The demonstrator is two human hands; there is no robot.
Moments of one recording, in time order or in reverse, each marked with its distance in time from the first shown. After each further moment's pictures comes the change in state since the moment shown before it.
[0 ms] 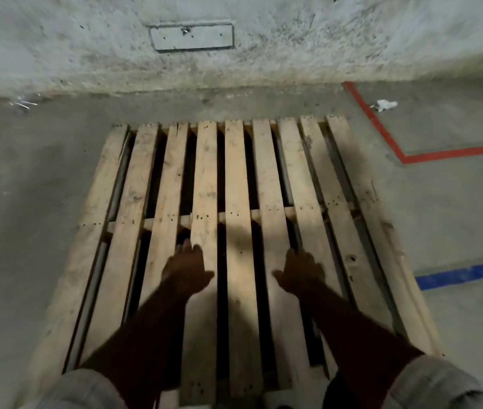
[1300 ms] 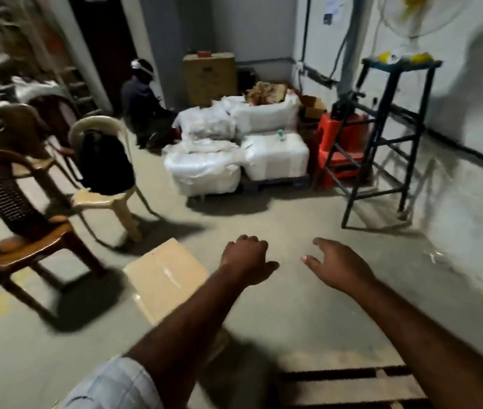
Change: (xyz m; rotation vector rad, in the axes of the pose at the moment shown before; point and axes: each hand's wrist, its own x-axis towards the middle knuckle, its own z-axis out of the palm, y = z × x) left_hand -0.657 -0.191 -0.454 -0.291 0.493 -1.088; right_hand -0.605 -0.449 -0.370 -0.368 -0.076 -1.646
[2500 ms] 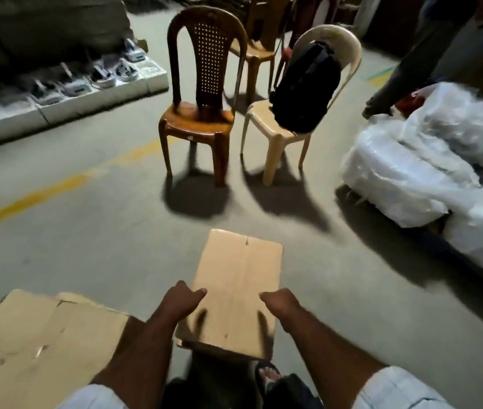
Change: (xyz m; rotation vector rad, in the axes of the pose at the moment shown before) left_hand 0.024 -0.333 0.248 -1.073 -0.065 -1.615; right_hand 0.308 -0.273 0.353 0.005 -0.905 -0.004
